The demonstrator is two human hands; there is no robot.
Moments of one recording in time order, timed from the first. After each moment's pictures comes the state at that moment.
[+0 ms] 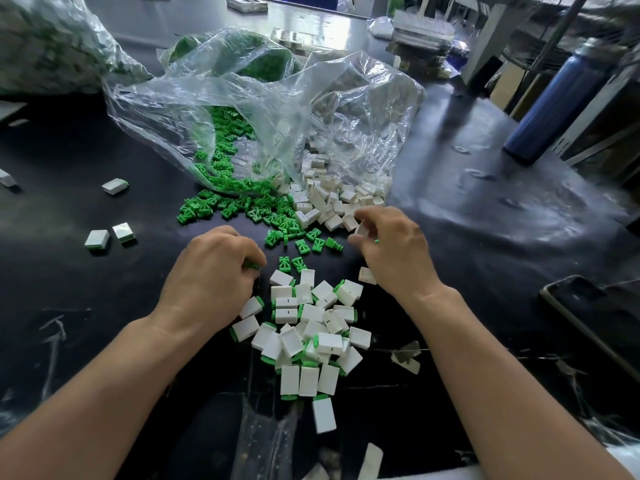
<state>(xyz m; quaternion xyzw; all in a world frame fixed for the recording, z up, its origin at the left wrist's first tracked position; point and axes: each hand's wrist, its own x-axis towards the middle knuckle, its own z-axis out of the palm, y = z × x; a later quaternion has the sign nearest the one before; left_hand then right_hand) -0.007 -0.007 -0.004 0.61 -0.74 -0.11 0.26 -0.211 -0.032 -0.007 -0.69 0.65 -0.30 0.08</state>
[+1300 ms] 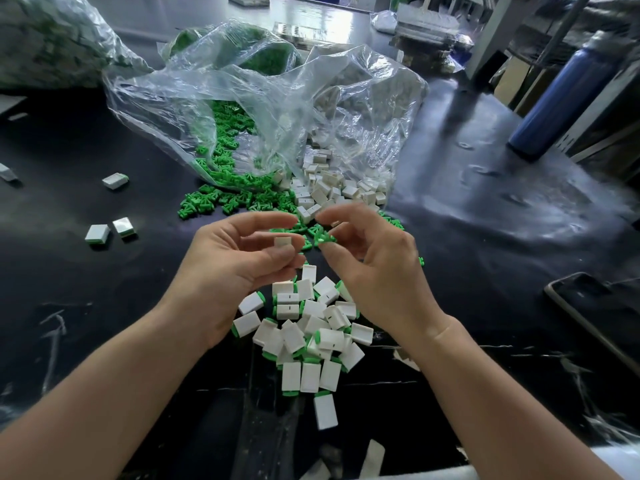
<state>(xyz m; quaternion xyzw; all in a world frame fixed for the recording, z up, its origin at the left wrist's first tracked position) -0.024 0.007 0.015 0.44 -0.41 -0.63 0.50 -0.178 0.011 0.012 -0.70 0.52 -0.44 0.23</state>
